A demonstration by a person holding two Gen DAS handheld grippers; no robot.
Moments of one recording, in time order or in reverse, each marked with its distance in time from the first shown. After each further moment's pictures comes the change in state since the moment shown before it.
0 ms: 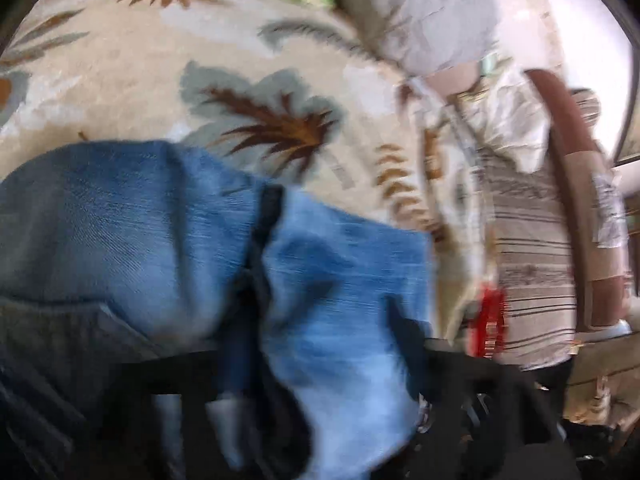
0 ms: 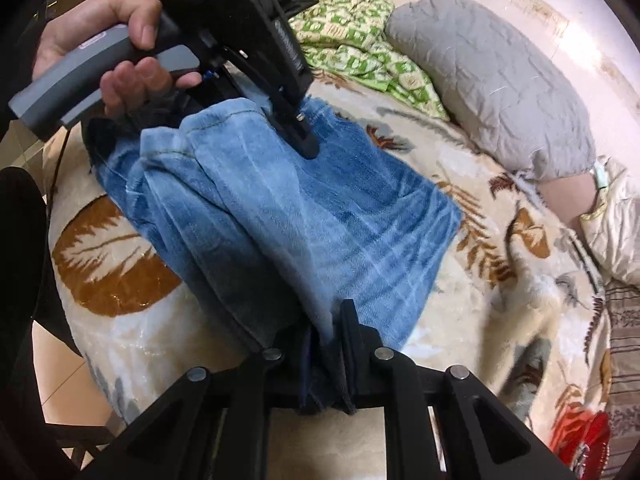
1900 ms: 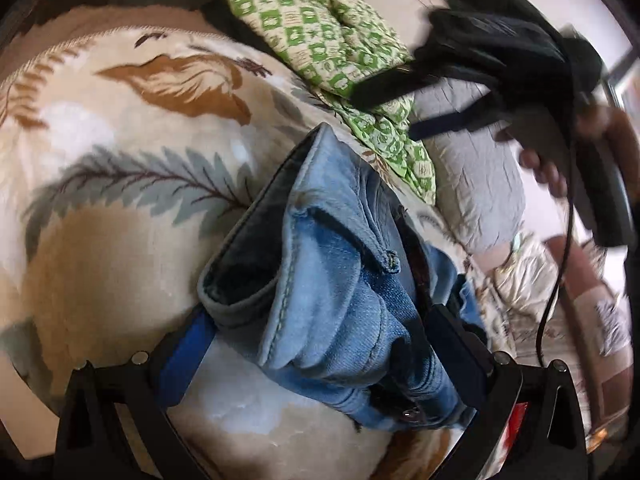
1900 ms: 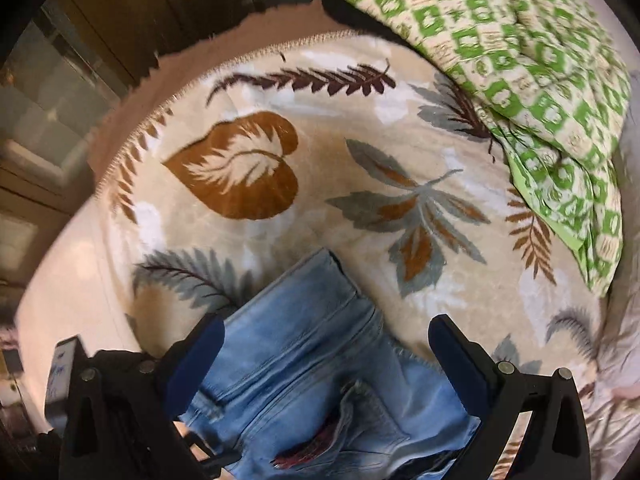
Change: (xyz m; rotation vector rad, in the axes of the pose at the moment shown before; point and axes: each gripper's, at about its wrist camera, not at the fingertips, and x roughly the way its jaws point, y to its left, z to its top) left arm -0.138 0.147 -0.154 -0.232 -0.695 0.134; right arm 0.112 0.195 0.372 -0.289 0.456 0.360
